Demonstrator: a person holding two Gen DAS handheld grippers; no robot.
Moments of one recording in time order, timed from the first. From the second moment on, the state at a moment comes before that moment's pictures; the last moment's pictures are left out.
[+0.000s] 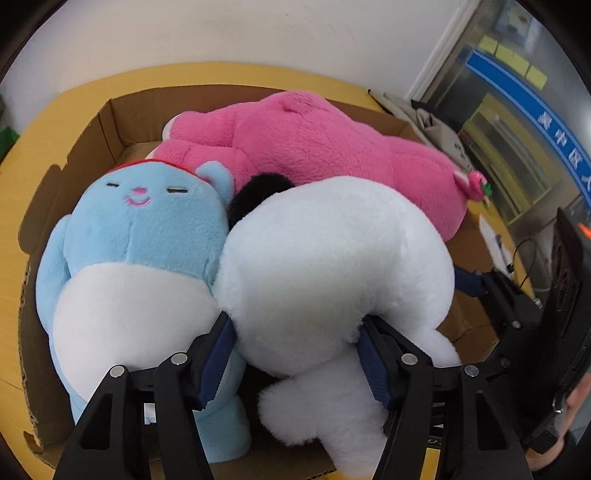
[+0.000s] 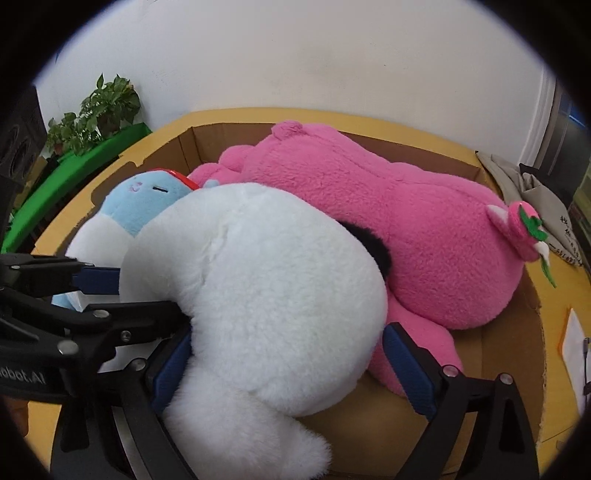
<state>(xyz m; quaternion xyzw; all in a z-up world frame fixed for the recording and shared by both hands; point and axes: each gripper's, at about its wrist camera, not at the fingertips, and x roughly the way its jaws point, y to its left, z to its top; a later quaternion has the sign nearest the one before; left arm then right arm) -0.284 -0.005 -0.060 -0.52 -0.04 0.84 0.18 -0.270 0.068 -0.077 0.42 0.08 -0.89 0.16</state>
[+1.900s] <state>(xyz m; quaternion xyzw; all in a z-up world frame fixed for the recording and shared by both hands) -0.077 -0.041 -0.003 -0.36 -0.02 0.92 0.11 -0.072 0.168 0.007 0.35 -0.02 -0.92 0.14</state>
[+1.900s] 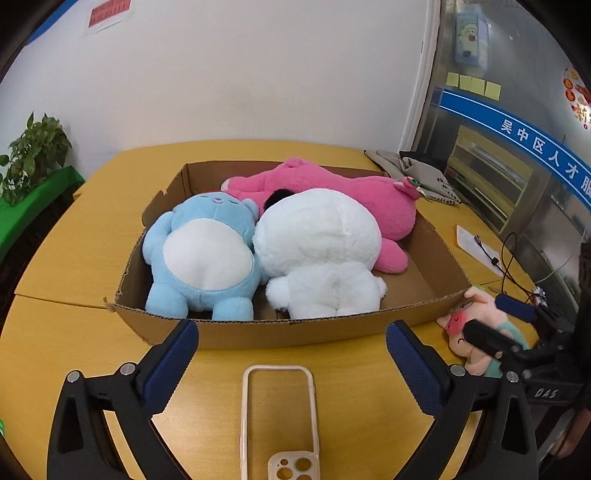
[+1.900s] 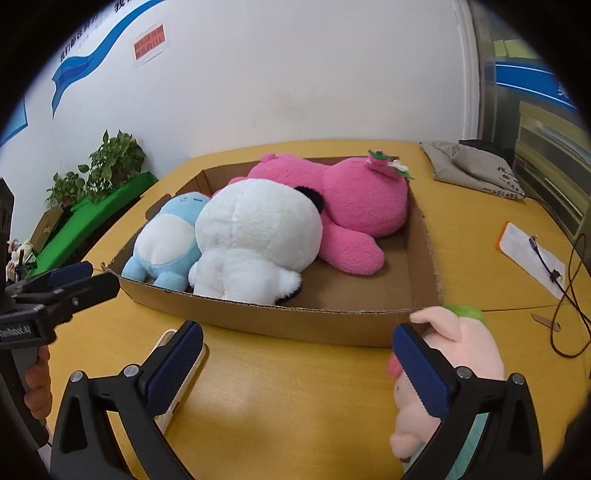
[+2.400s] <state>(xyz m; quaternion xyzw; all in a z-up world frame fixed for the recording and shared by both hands) -0.068 -0.013 -0.006 -0.37 -0.03 0.91 0.16 -0.056 0.253 0.009 0.33 -0.03 -0.94 0.05</state>
